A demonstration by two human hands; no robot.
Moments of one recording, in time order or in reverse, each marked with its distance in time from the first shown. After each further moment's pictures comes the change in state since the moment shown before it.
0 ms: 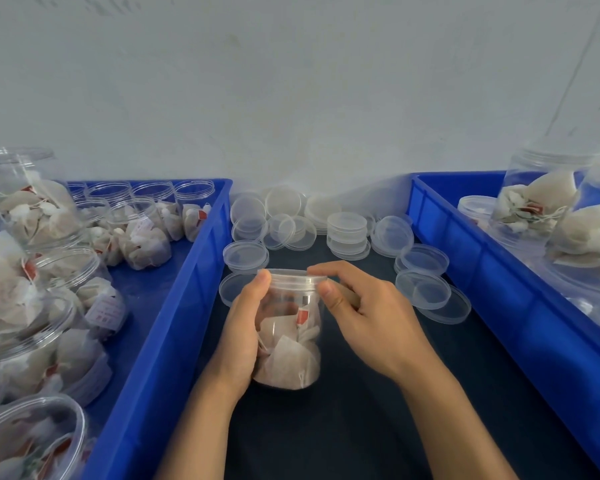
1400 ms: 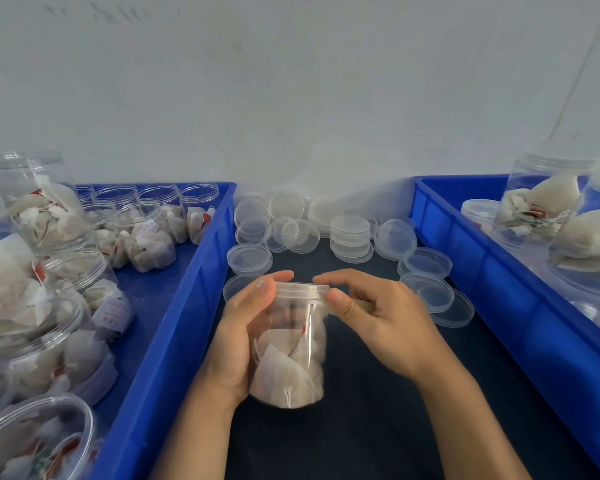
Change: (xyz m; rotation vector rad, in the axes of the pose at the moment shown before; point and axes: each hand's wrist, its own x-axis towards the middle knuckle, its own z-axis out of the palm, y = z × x) left_hand -0.008 0.012 -0.003 -0.295 -0.059 -0.106; right_hand 0.000 0.001 -0.014 0.051 -0.047 -0.020
